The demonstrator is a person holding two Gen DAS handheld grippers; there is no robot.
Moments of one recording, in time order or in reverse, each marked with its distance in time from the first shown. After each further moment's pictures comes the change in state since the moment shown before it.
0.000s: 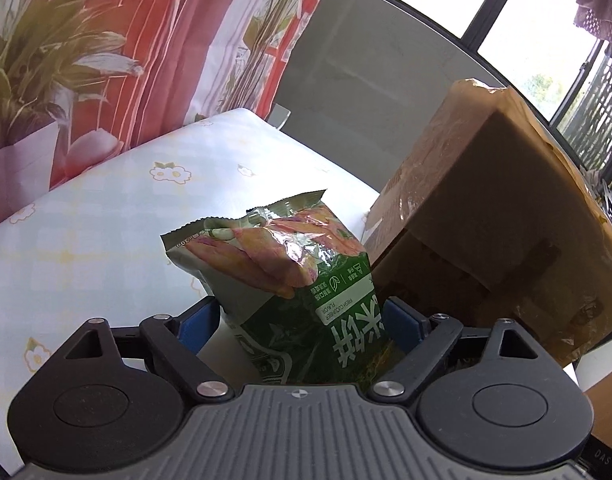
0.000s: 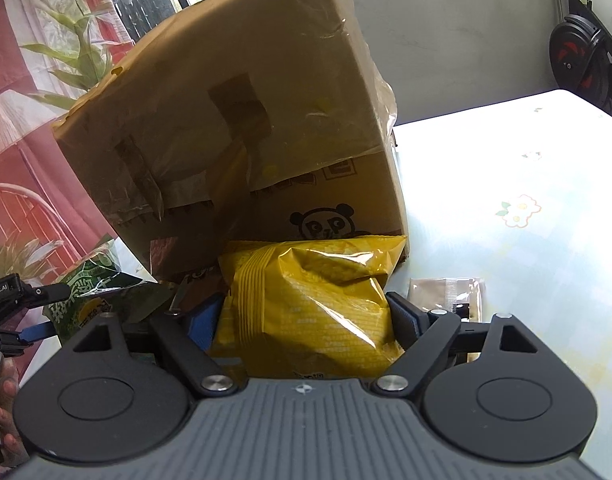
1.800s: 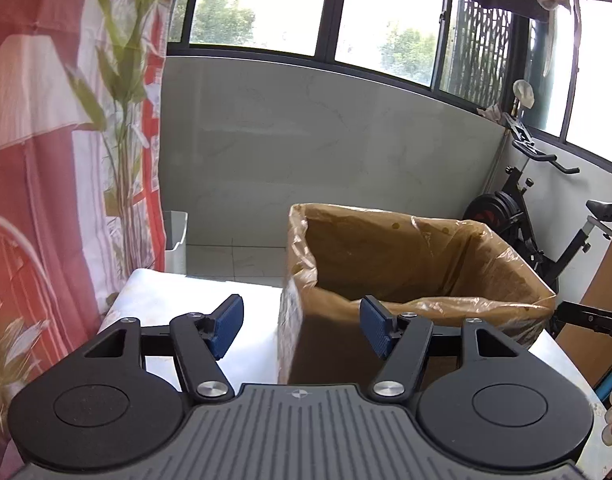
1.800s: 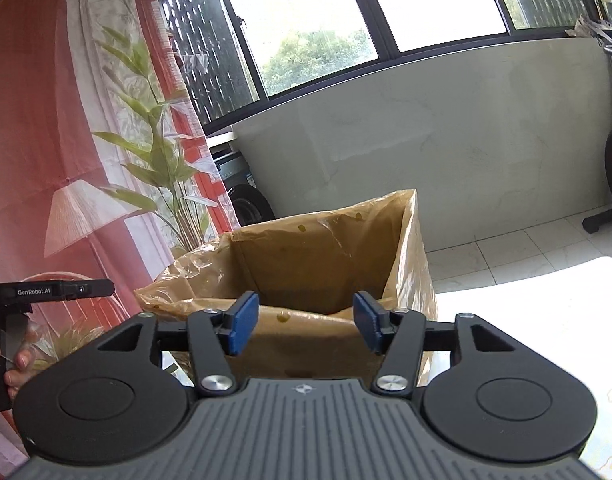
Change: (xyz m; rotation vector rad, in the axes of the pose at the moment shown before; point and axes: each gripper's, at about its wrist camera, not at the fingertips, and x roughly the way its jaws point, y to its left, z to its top) left arm -0.064 -0.107 0.108 0.463 -0.116 -0.162; right arm -0.059 0.021 0.137 -0.134 -0.216 0.177
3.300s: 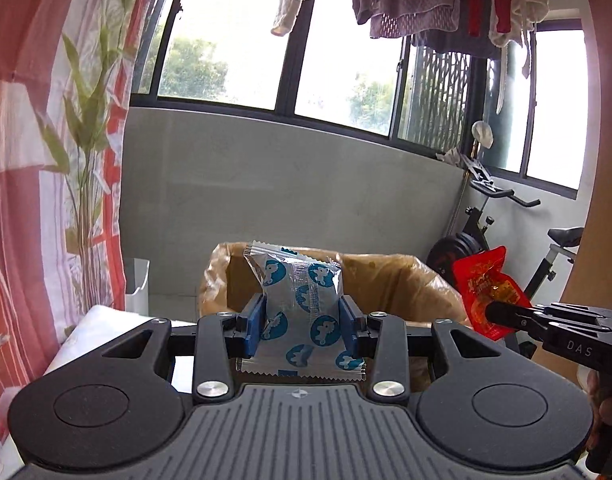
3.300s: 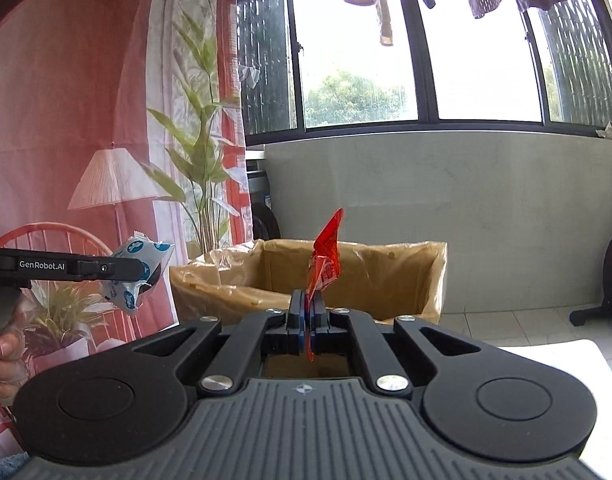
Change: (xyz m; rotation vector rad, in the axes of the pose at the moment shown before) left arm -0.033 -0.082 -0.021 0.034 -0.191 -0.098; right arm -0.025 0.061 -0.023 -0.278 -0.129 -0.018
